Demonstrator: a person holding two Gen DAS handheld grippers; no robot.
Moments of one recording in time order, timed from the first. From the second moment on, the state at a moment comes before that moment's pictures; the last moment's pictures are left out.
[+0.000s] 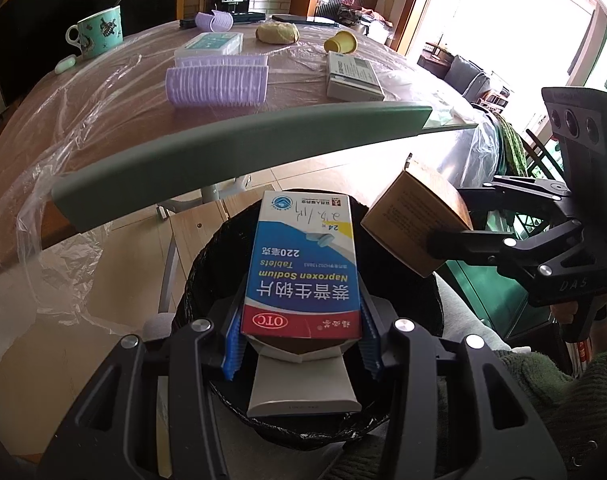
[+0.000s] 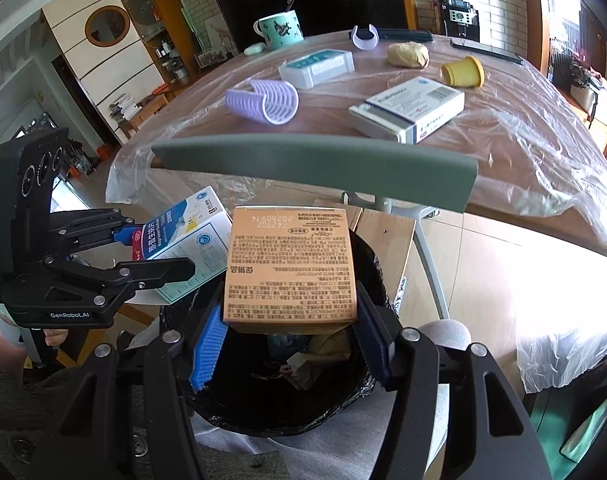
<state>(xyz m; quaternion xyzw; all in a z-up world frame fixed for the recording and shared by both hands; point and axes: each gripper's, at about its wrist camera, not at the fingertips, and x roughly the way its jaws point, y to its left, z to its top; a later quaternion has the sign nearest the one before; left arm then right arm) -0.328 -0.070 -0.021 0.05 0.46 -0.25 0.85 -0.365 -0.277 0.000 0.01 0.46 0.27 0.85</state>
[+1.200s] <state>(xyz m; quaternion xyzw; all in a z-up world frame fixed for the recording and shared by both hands) -0.319 -0.077 -0.060 0.07 0.50 -0.23 0.83 -0.356 -0.256 -0.041 -0.02 0.49 0.26 0.83</state>
